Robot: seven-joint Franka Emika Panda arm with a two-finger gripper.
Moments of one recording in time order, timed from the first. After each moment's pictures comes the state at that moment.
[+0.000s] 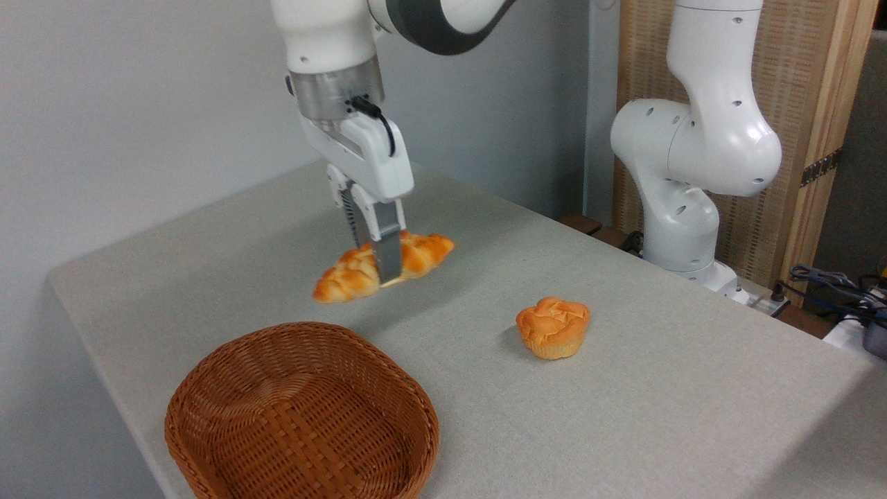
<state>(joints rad) 0.02 -0.14 -0.17 -1.94 -0.03 1.81 0.76</state>
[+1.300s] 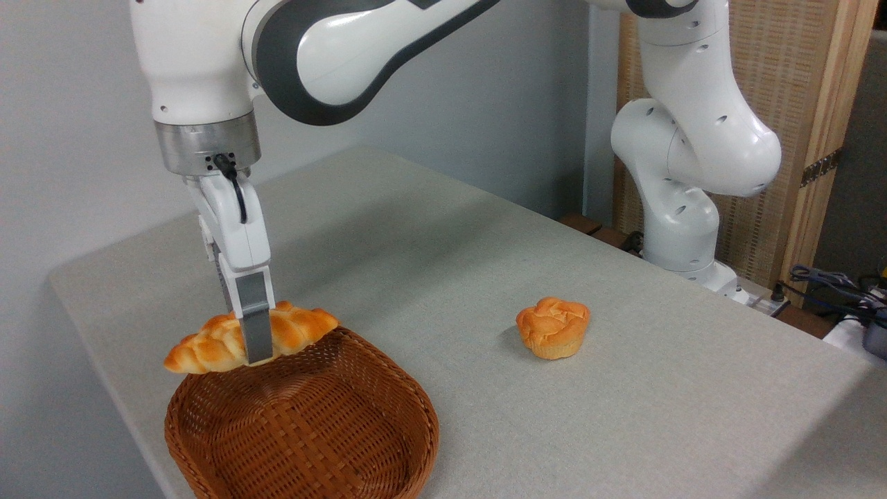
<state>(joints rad) 0.00 0.26 -0.19 -1.54 0.08 1.93 0.75</state>
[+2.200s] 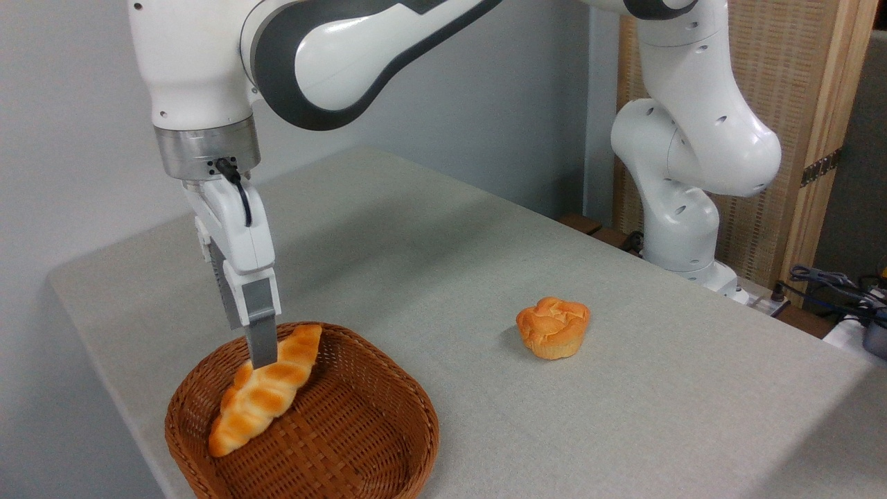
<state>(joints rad) 0.00 0.27 -0.19 -1.54 0.08 1.93 0.71</state>
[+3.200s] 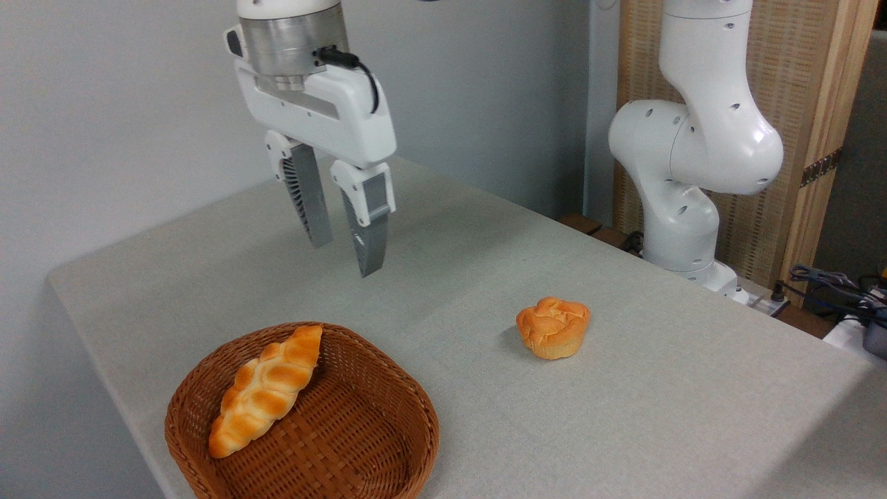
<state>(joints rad) 0.08 -0.03 -0.16 -1.68 -0.02 1.68 0.65</state>
